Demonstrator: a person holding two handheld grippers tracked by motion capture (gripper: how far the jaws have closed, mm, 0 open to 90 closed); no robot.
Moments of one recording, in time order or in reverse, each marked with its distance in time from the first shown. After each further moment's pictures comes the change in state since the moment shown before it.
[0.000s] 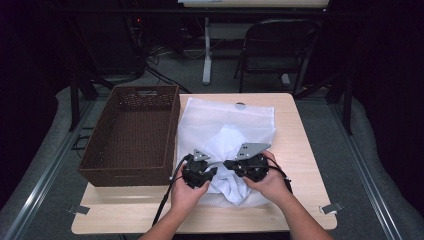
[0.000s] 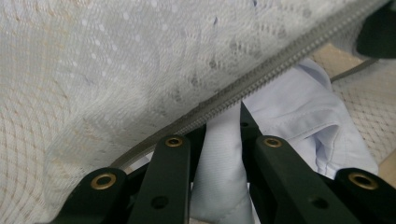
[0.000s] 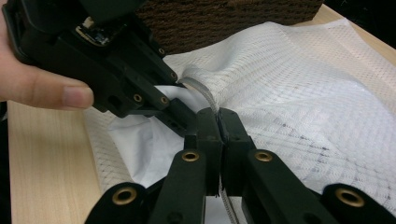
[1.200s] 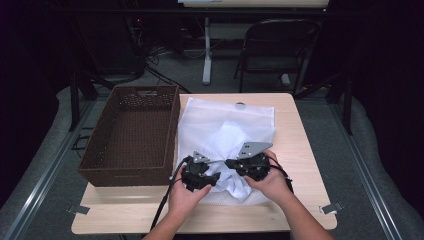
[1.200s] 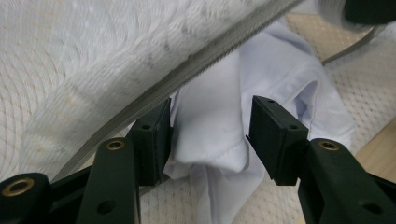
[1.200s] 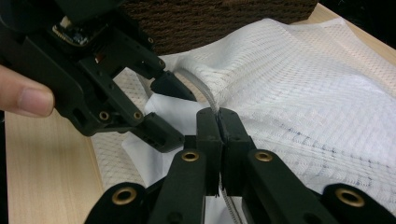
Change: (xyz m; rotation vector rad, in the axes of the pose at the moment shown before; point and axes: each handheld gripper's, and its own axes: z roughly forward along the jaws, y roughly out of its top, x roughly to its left) left arm -0.002 -0.009 -0.005 0.029 -0.015 -0.010; right arm -0.004 -0.002 -0.002 -0.005 -0.006 0.016
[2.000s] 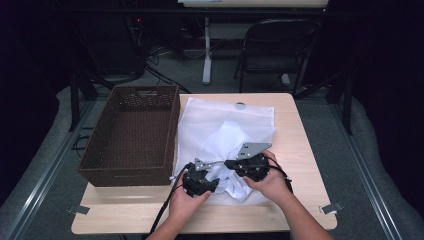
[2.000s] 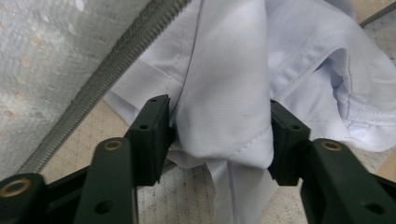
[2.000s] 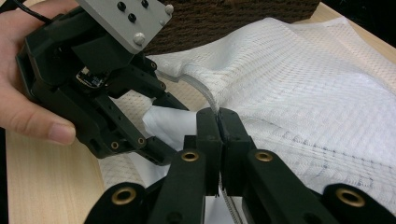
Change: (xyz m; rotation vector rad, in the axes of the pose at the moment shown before) left arm 0.005 -0.022 0.021 0.013 0.032 0.049; right arm 0.002 0.000 0.002 0.005 0.002 -0.007
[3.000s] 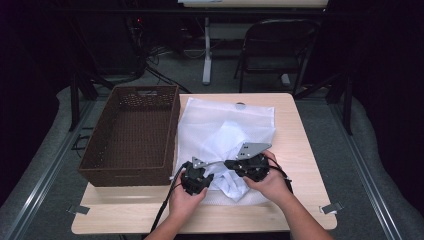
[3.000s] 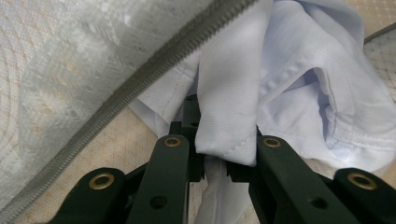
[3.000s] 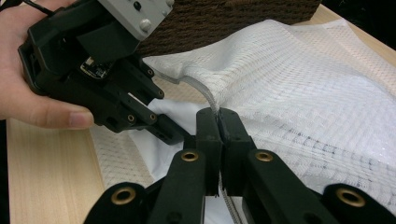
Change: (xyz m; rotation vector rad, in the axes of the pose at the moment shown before) left arm 0.005 0.005 -0.006 0.000 0.016 -0.047; right arm 0.001 0.001 -0.001 -0.002 0.000 -0.004
